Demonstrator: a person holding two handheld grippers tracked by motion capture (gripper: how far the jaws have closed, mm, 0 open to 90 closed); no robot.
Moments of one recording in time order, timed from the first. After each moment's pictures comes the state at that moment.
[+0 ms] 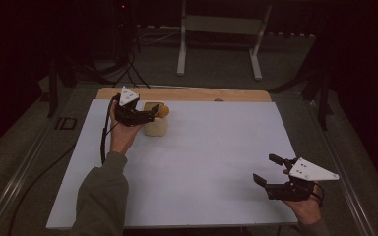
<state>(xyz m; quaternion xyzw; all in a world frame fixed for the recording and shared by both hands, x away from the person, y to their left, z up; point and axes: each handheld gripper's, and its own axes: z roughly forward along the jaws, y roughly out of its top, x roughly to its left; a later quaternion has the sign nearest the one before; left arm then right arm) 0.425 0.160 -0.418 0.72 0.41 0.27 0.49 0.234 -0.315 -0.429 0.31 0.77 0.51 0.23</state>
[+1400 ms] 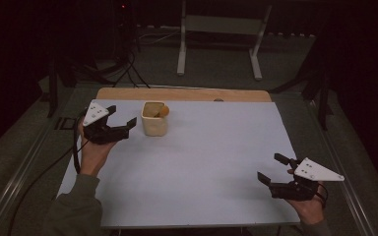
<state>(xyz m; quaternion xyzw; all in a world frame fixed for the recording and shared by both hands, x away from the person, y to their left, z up) 0.348 0.219 -0.401 0.72 0.39 0.29 0.50 0.234 -0.325 -0.430 0.33 0.76 0.51 0.24</state>
